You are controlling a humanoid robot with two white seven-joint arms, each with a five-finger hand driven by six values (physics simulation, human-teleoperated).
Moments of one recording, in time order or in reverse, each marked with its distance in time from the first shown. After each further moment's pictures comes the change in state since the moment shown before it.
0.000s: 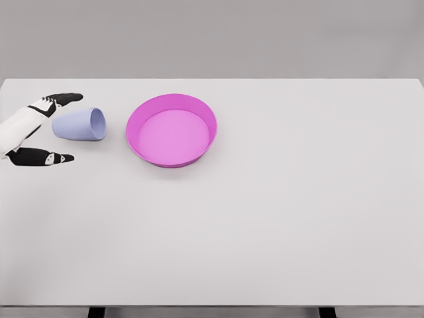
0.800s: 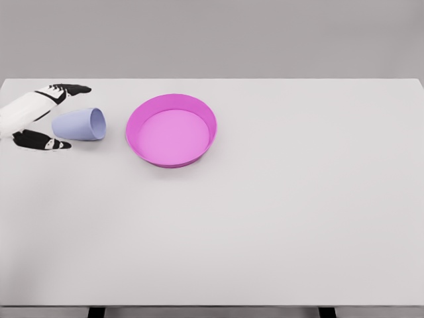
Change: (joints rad) left arm -0.205 -0.016 -0.053 0.130 -0.113 0.000 -0.156; right arm 0.002 0.000 0.000 0.000 0.001 0.001 0.002
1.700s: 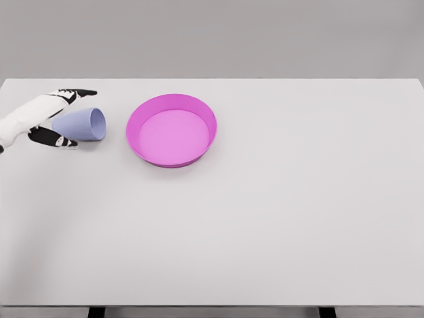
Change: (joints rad) left arm -0.147 -0.094 -0.073 0.264 -0.142 0.000 0.005; right arm 0.000 0.000 -0.001 0.000 0.000 0.000 0.000
